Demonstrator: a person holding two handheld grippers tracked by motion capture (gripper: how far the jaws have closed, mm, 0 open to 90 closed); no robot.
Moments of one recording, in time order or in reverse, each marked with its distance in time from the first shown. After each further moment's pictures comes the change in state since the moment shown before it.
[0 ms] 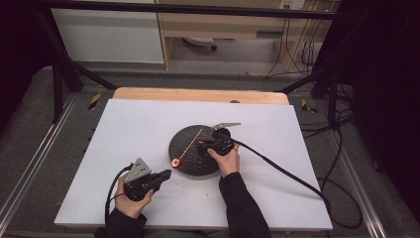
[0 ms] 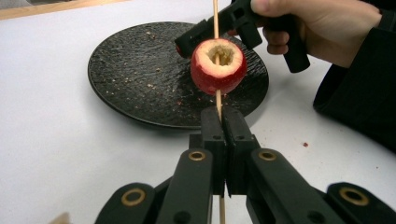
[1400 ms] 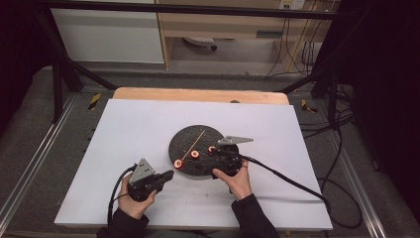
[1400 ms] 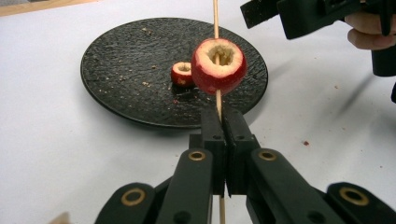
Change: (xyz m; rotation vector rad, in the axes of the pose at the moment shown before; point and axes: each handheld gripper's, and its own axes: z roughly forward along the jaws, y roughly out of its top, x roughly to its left) left arm -0.006 -0.001 0.007 0.015 0.005 0.013; right arm 0.050 -0.030 -0.065 -0.111 0.135 -0.033
